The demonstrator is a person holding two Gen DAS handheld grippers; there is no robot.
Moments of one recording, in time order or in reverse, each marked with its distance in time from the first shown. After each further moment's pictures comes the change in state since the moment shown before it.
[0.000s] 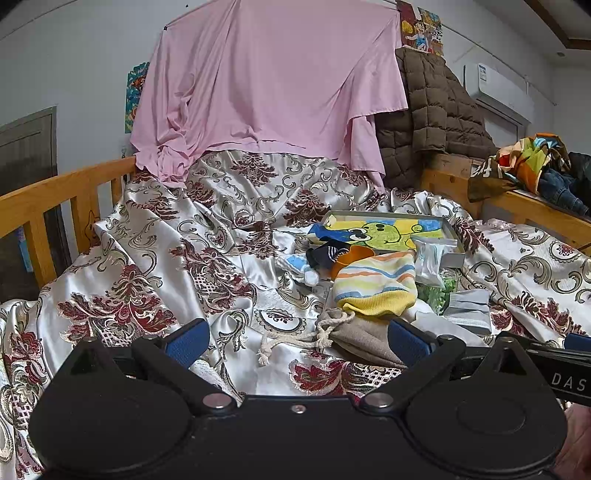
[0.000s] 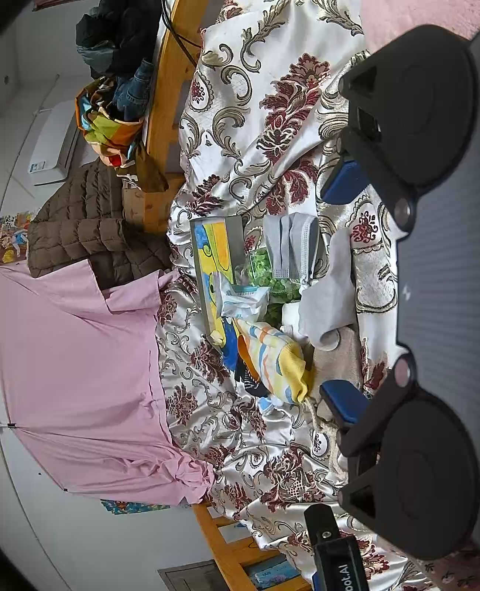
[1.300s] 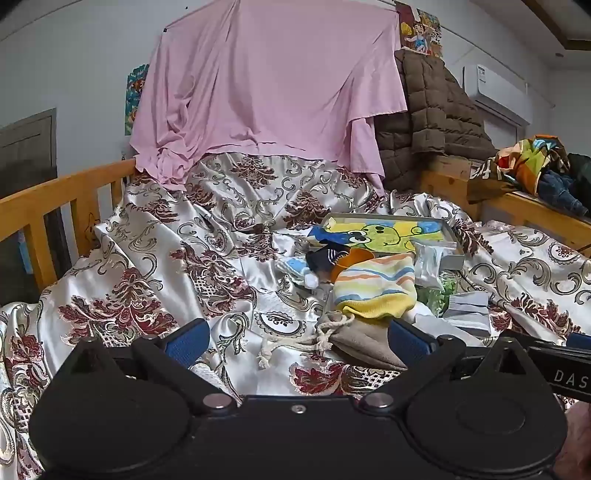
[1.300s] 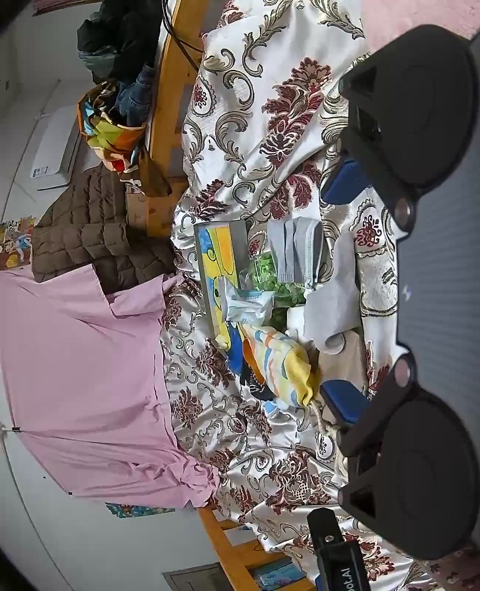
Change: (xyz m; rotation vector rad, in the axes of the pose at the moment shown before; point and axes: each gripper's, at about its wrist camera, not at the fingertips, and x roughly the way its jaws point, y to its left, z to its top) left arm 0.000 -0.004 0.004 0.000 -0.010 0.003; right arm -0.001 -0.001 -0.001 0.004 -0.014 -0.003
